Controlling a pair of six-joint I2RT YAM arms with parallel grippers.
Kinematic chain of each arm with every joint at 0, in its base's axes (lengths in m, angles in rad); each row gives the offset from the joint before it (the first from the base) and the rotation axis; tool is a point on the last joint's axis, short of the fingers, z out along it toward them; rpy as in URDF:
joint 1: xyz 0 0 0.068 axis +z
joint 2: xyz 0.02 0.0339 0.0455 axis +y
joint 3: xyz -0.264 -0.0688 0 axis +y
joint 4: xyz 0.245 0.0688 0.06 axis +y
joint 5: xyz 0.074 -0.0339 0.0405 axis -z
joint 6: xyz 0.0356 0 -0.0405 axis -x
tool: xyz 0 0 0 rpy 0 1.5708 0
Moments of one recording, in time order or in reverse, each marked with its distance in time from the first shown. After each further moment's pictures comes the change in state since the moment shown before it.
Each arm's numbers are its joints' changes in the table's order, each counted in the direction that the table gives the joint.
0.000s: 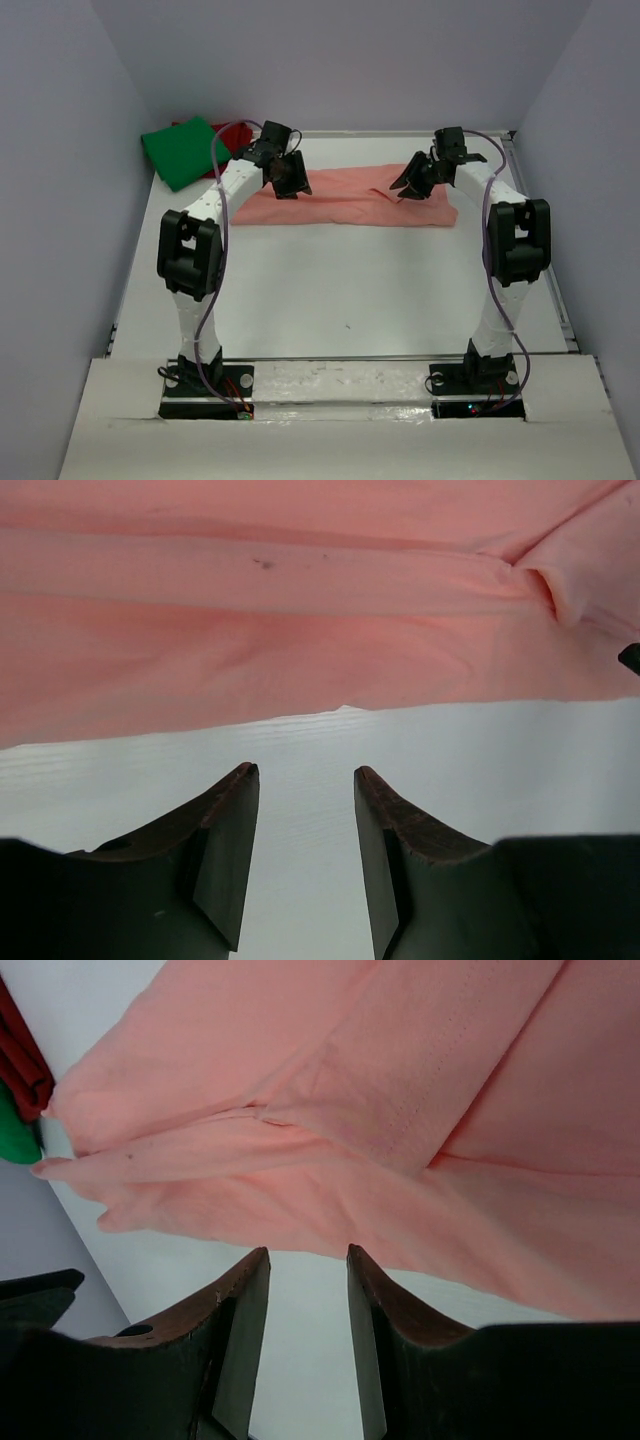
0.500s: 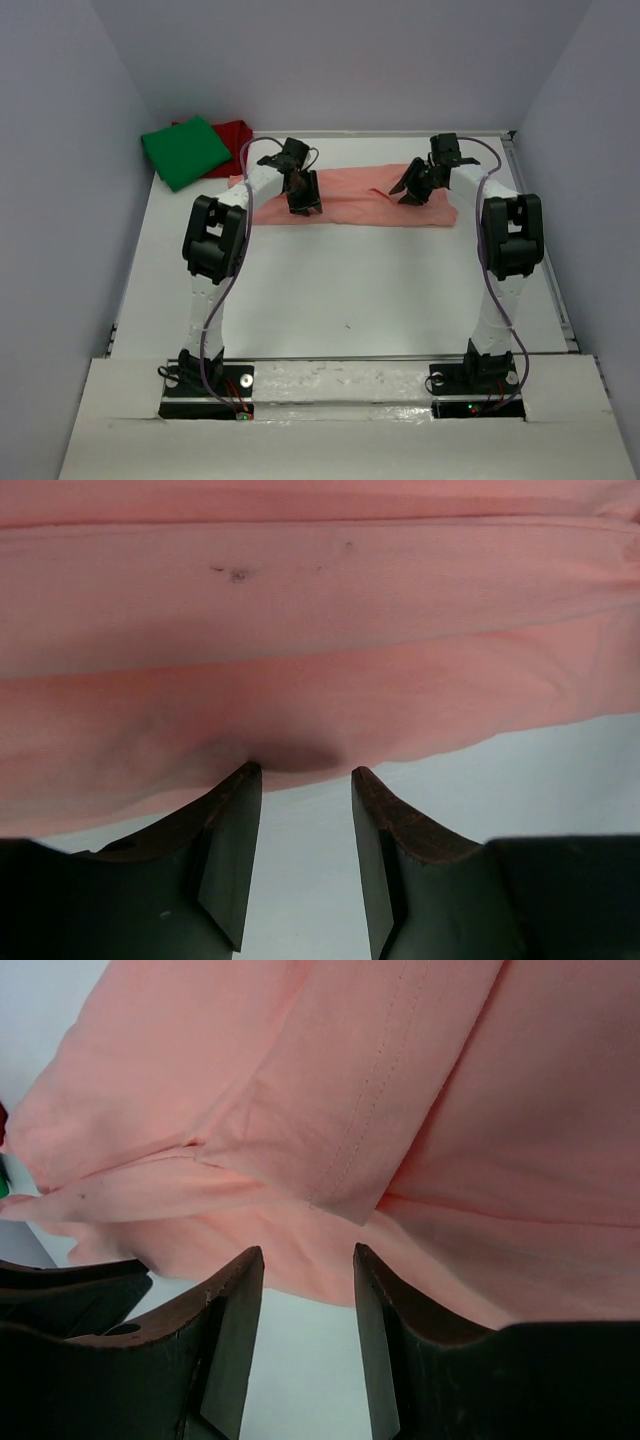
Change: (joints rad) left arm -0.064 0.222 -0.041 -0.050 0.039 -0.023; right arm 0.002 0.072 0.000 -0.039 0.043 -0.028
